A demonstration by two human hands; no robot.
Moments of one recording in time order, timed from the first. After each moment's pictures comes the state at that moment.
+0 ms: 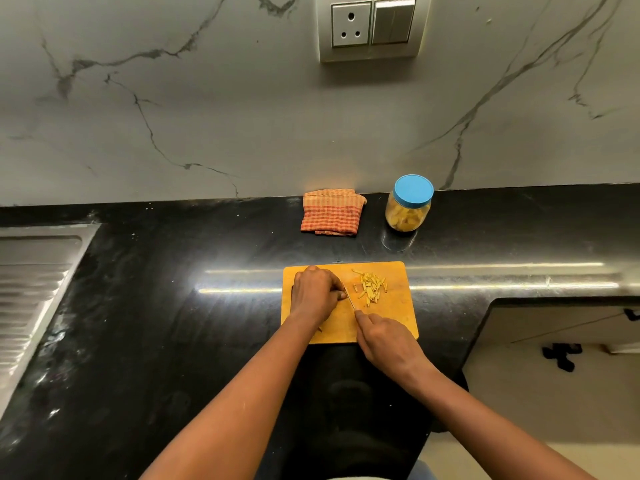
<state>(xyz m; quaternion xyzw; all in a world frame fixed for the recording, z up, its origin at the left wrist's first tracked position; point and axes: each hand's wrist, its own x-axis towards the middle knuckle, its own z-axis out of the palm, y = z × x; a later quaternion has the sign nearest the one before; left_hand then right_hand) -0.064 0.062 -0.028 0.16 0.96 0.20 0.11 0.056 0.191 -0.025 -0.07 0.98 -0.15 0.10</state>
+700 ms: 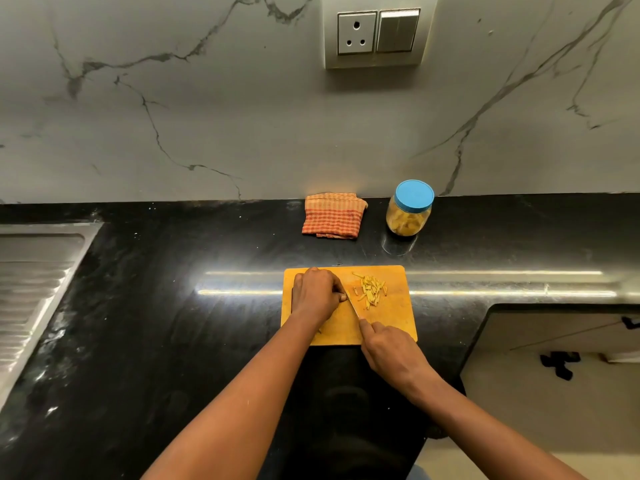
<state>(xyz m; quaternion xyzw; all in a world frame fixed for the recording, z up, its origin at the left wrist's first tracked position) -0.066 0.065 -0.023 0.14 0.97 0.18 0.12 0.063 0.192 -0.019 -0.08 0.98 -0.10 0.13</state>
